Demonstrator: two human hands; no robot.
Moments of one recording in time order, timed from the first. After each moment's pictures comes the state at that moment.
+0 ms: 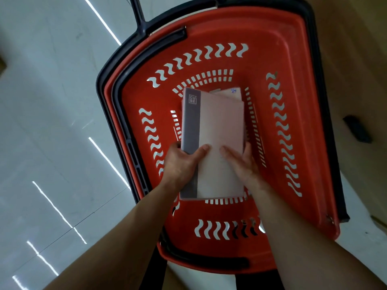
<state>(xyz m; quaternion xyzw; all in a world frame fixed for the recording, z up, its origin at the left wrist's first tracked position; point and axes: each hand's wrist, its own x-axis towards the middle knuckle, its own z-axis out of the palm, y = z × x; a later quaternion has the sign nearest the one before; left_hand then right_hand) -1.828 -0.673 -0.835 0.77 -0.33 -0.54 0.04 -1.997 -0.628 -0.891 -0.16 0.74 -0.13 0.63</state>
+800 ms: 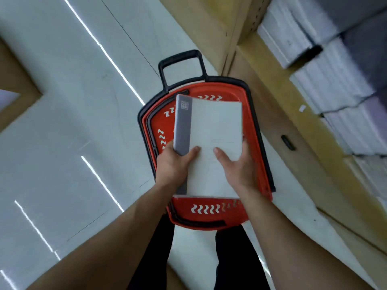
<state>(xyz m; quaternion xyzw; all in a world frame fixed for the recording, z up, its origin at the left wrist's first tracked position) -1.841 -0.700 -0.636 0.77 -0.40 -0.48 0.09 -2.010 -0.655 -0.665 -0.29 0.79 -0.24 0.48</state>
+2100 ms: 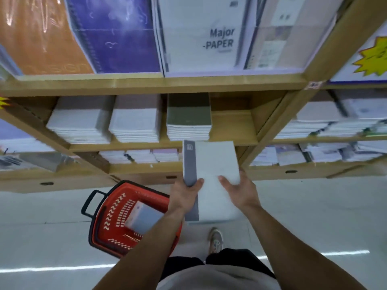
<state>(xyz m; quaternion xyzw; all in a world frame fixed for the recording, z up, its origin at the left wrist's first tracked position) -2.046 -0.476 -0.232 0.39 -0.73 -0.56 -0.02 -2.133 -0.304 -0.233 0.02 0.87 -0.44 0.22</state>
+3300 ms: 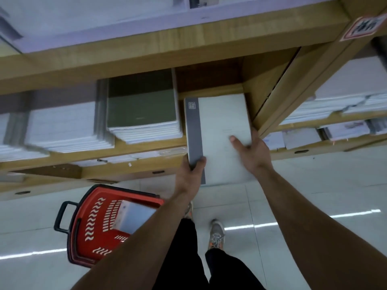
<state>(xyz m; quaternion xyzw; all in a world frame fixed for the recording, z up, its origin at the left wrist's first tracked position) -2.228 -0.425 -0.366 0.38 -0.69 -0.62 -0.02 -2.342 -0.264 -0.342 0.04 0.86 -0.46 0.19</state>
